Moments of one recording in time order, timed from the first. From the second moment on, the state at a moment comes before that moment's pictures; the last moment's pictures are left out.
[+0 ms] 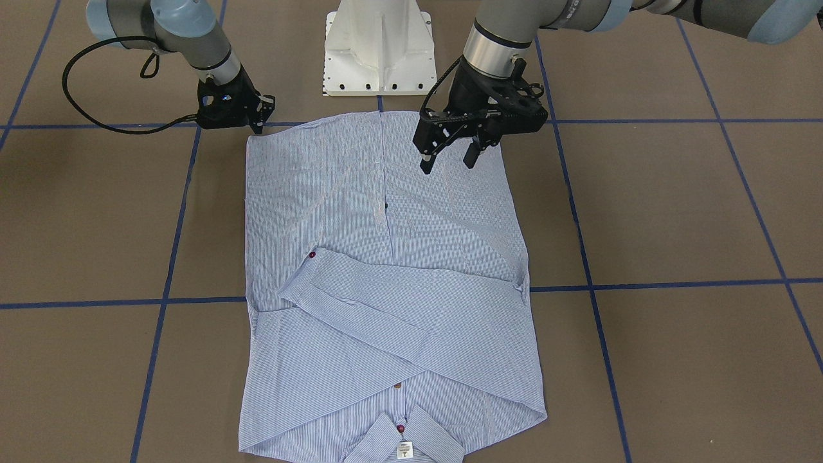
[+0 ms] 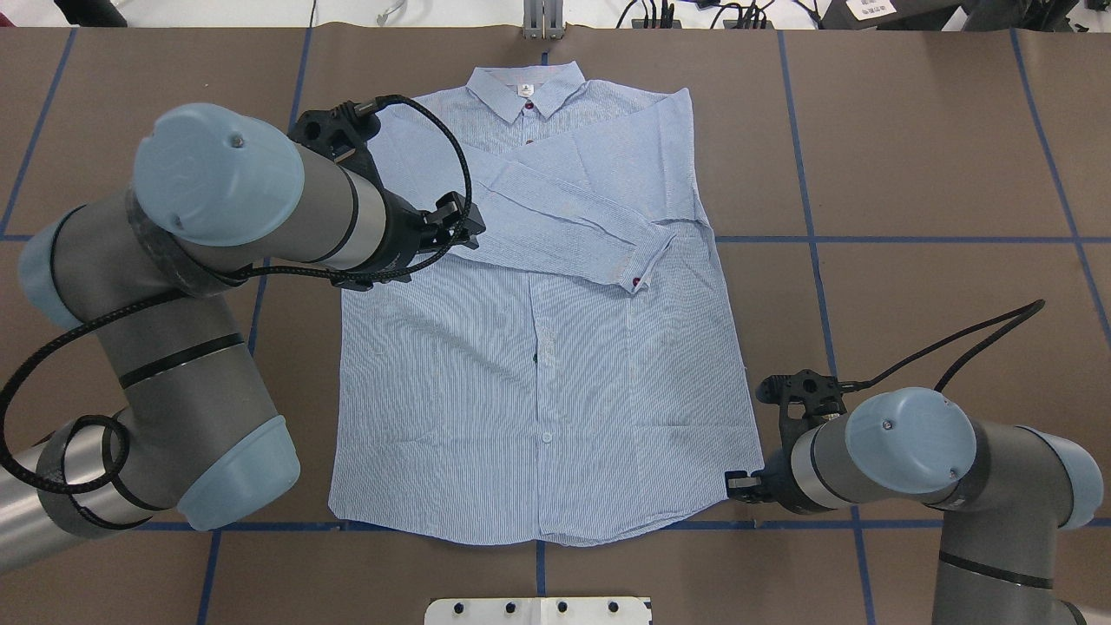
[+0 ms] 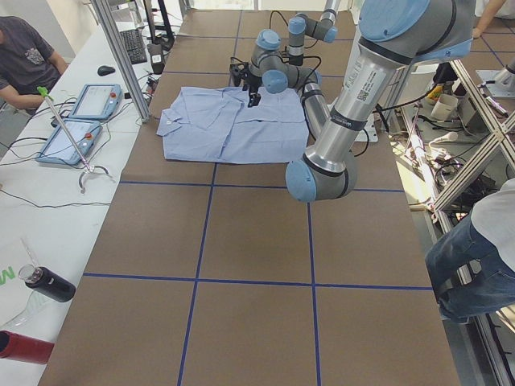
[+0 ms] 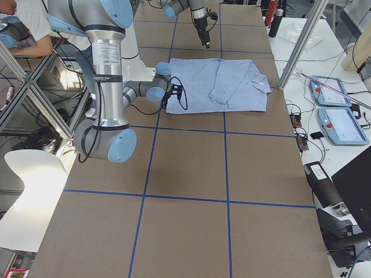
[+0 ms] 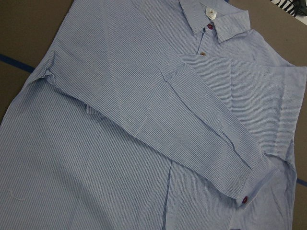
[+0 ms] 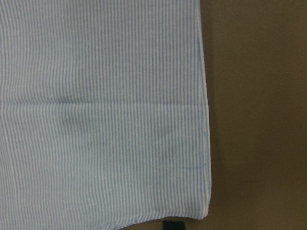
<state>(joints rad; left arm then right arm) -0.61 -2.16 -1.96 -1.66 -1.80 -1.60 0.32 -1.52 2.04 -1.26 1.86 1.37</state>
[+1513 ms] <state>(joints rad) -0.61 -2.16 -1.96 -1.66 -1.80 -1.60 0.36 -1.46 1.97 -1.31 1.89 1.37</state>
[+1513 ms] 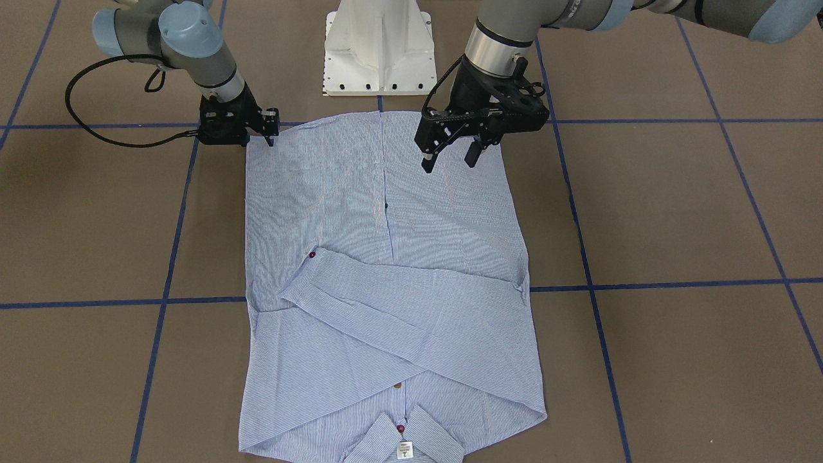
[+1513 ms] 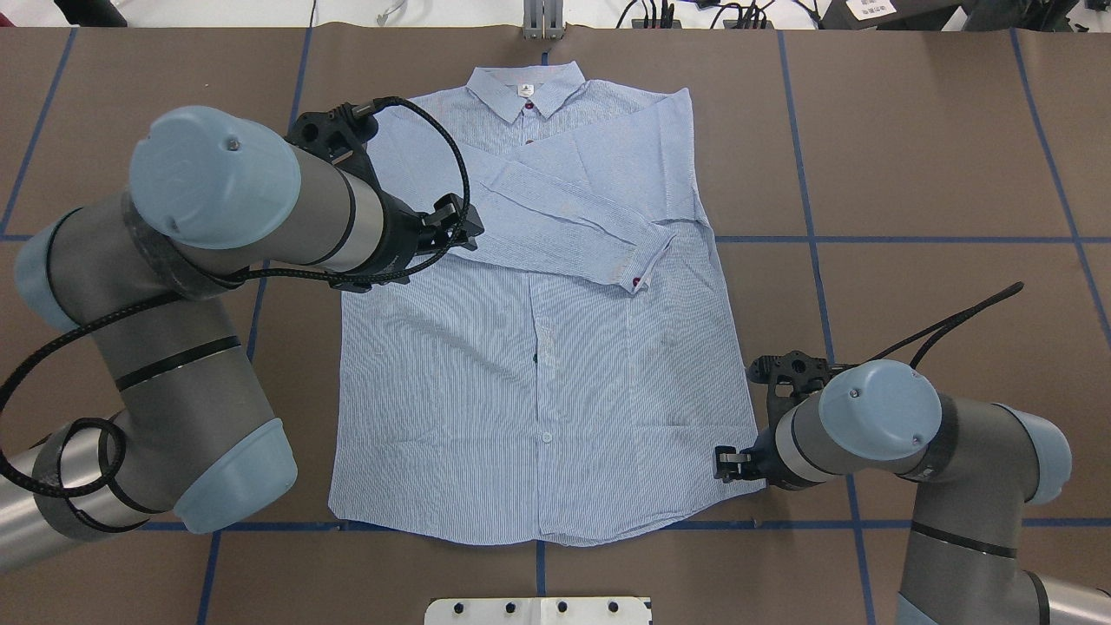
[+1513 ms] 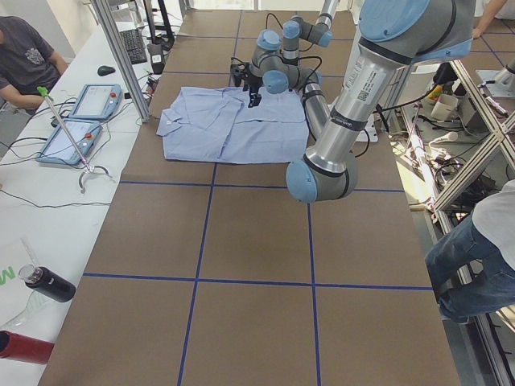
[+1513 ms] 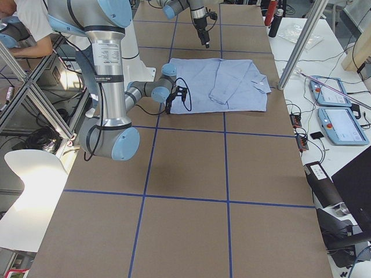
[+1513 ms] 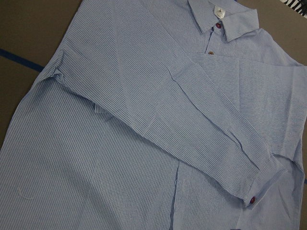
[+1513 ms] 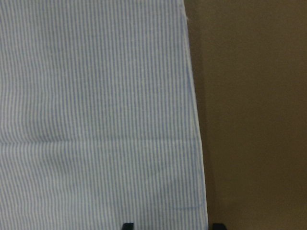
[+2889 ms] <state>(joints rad) -0.57 -2.09 -1.98 -1.66 -1.80 -1.63 0.38 -1.46 2.03 -1.33 1.90 1.37</state>
